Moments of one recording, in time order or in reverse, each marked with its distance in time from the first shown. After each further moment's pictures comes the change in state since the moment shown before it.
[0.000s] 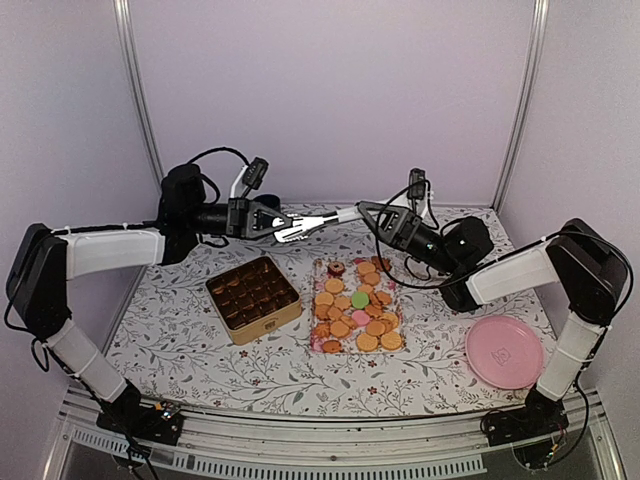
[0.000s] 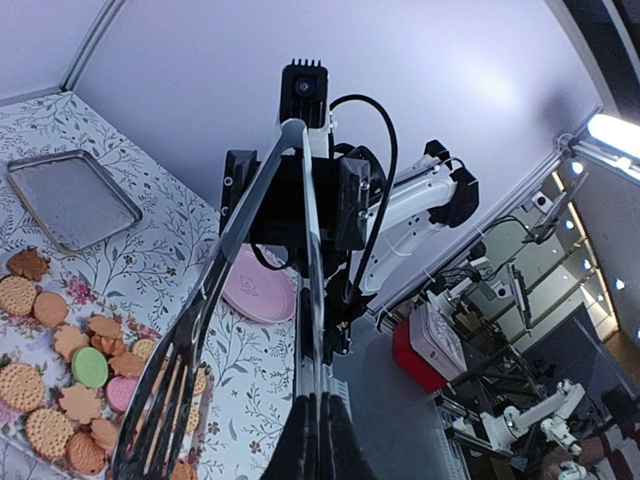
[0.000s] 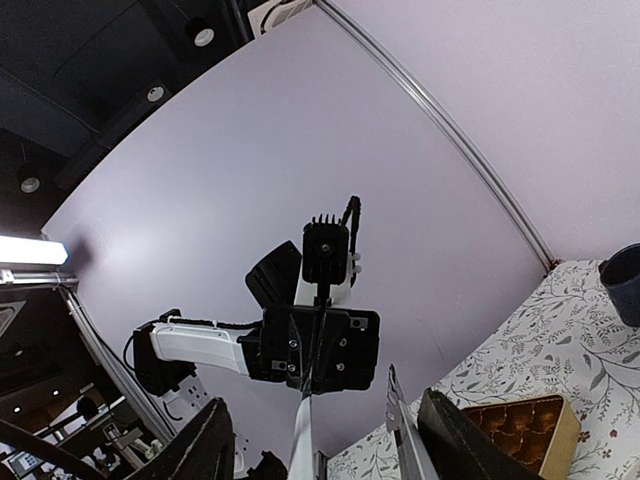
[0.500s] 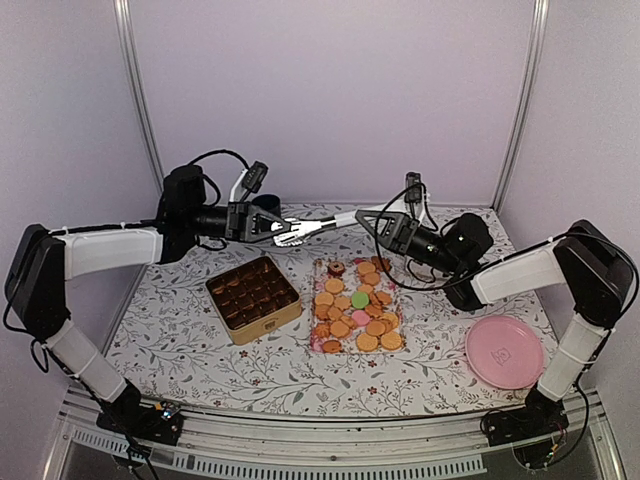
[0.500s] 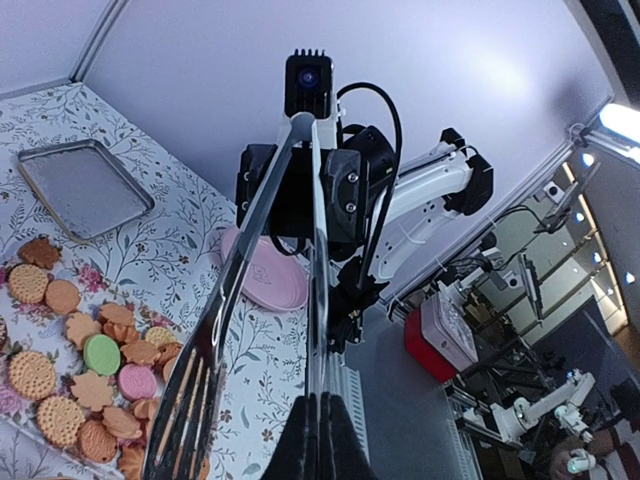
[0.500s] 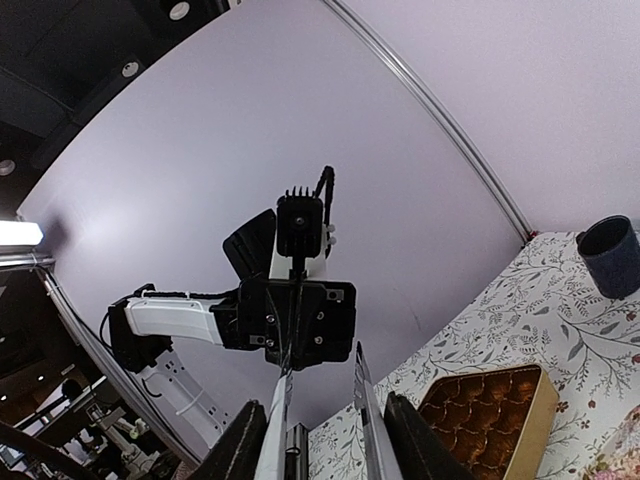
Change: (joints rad) left arm 0.007 -0.008 0.005 -0.109 -0.003 0.095; right arm -0.012 -0.034 -0.015 -0.127 -0.045 -0.064
